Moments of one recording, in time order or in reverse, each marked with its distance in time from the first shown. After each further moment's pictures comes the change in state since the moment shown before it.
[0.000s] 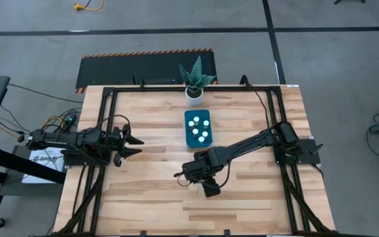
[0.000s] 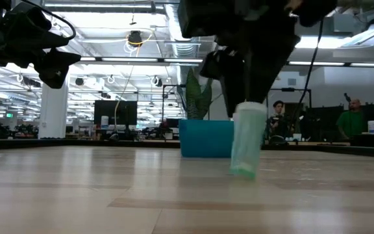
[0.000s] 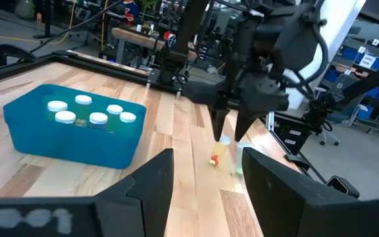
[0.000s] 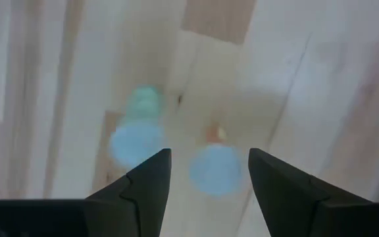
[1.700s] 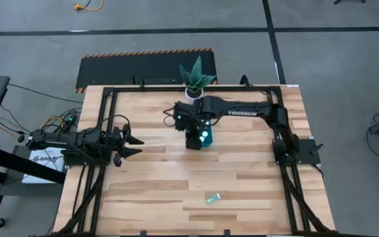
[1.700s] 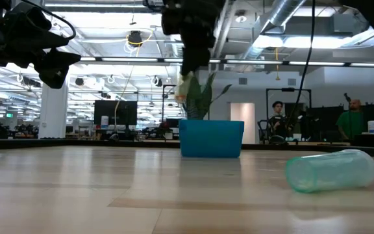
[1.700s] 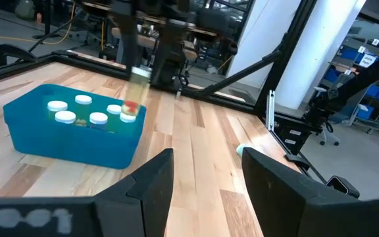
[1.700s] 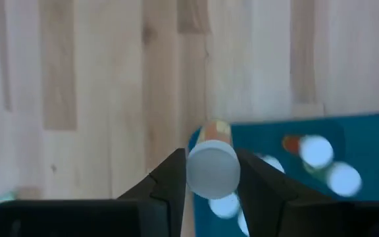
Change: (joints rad) left arm 0.000 0.000 0.000 0.000 0.000 0.000; right arm -0.387 0.019 0.362 -0.174 -0.016 -0.098
